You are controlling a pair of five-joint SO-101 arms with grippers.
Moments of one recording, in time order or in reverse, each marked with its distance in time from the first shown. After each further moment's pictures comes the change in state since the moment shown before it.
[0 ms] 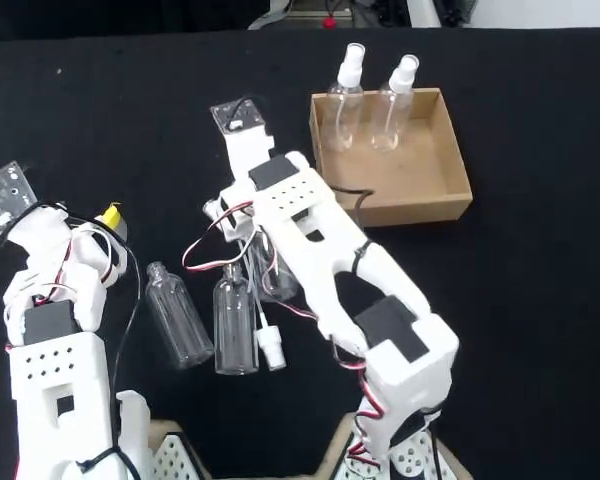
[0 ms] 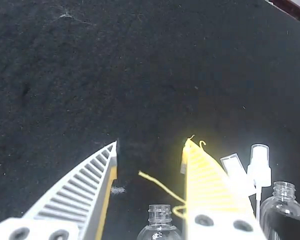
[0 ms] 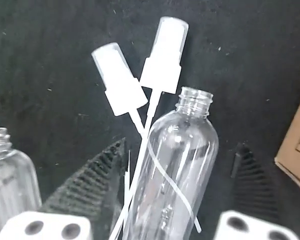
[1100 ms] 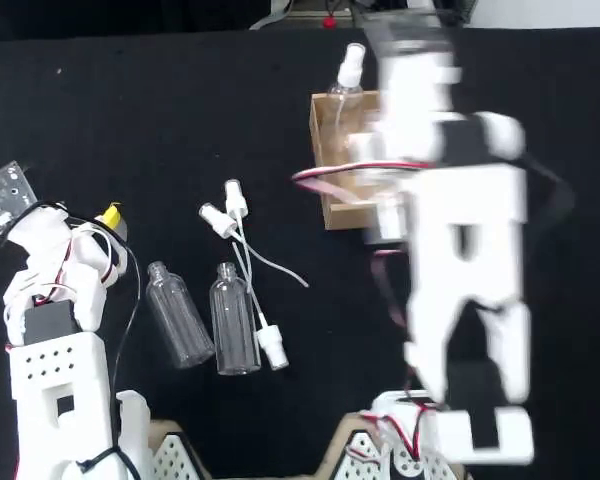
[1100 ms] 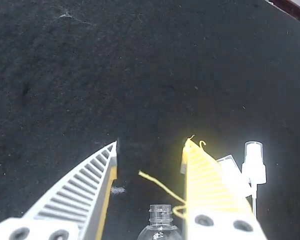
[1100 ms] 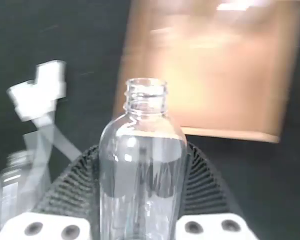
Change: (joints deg) left arm 0.0 0.0 0.0 0.0 0.0; right arm 27.5 -25.0 -15.6 27.7 14.4
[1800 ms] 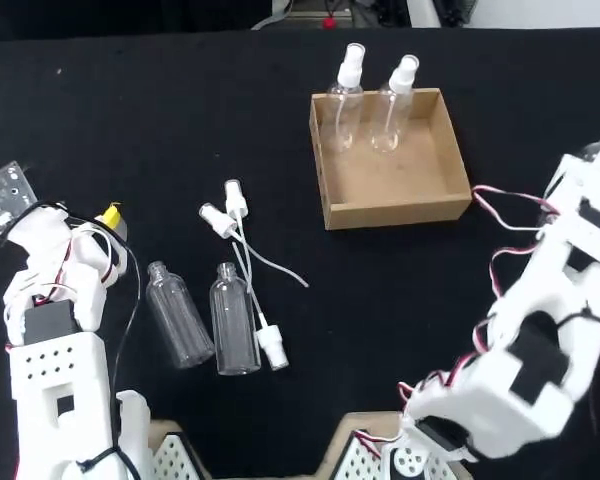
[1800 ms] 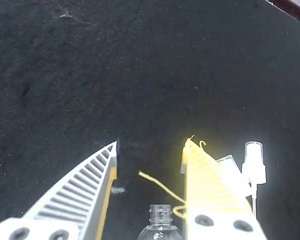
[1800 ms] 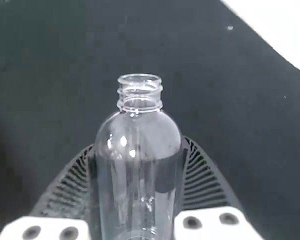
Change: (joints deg) left arm 0.0 0.0 0.0 0.0 0.0; right arm 42.5 12.2 34.7 -75.5 5.5
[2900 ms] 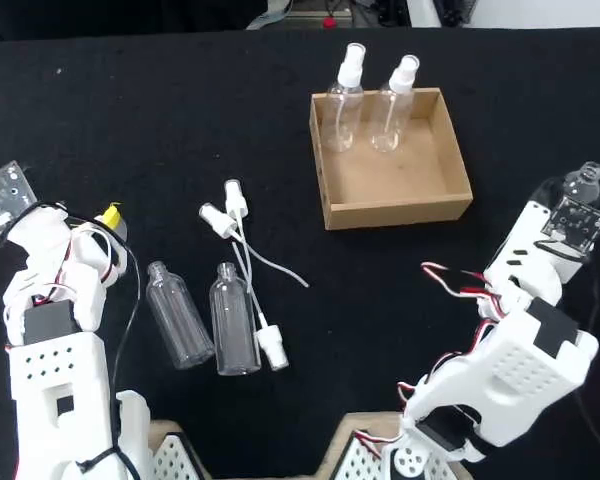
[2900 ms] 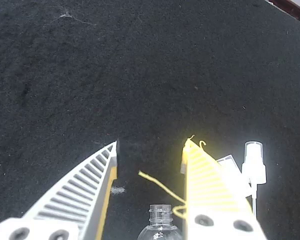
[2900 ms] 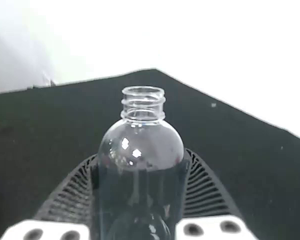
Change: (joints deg) left arm 0.0 0.0 0.0 0.0 0.0; right arm -0.2 15.7 32.6 -75.3 -2.6
